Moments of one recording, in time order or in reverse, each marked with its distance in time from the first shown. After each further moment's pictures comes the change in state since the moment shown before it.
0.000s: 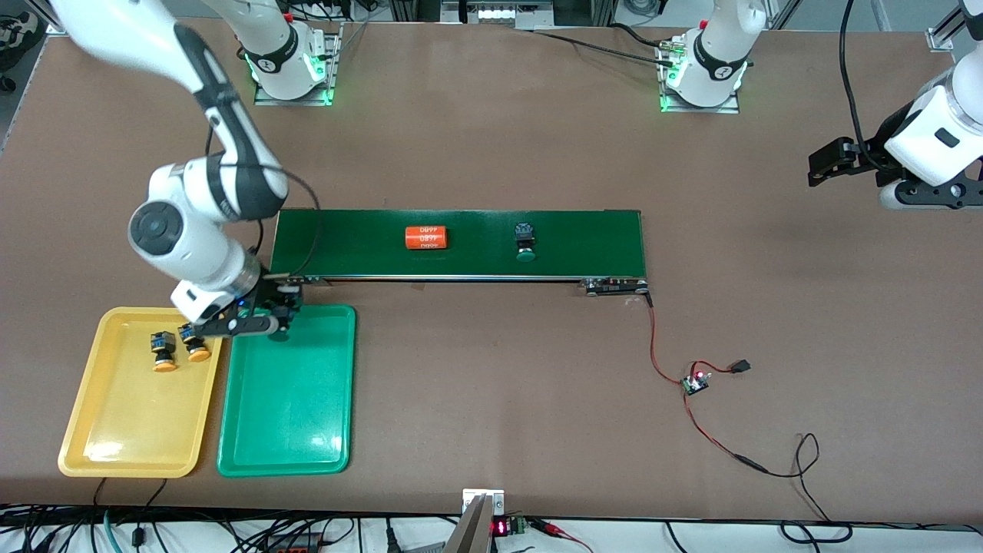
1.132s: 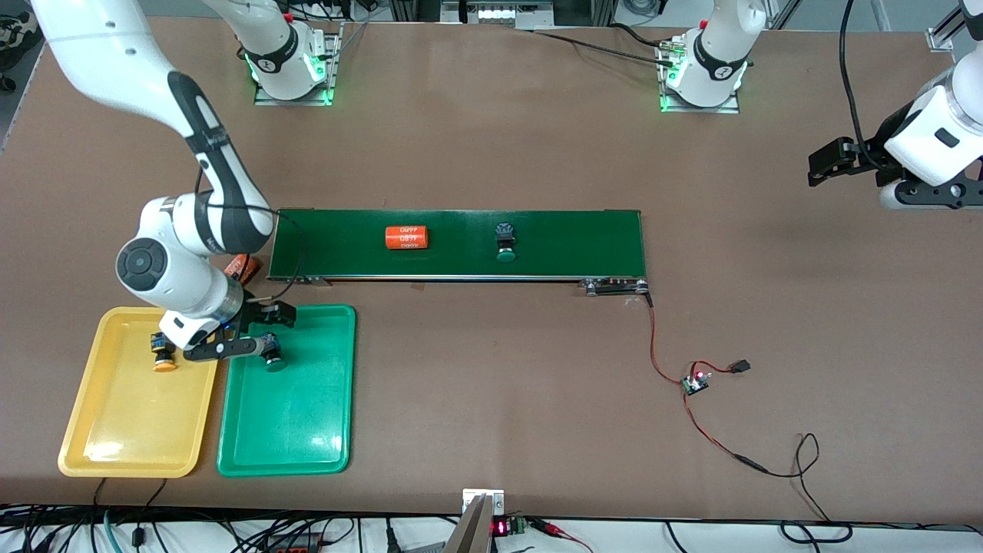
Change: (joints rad) left arm 0.000 0.000 0.000 0.000 0.000 0.000 0.000; right arm -0.004 0.031 0.002 0.027 0.003 -0.019 -0.023
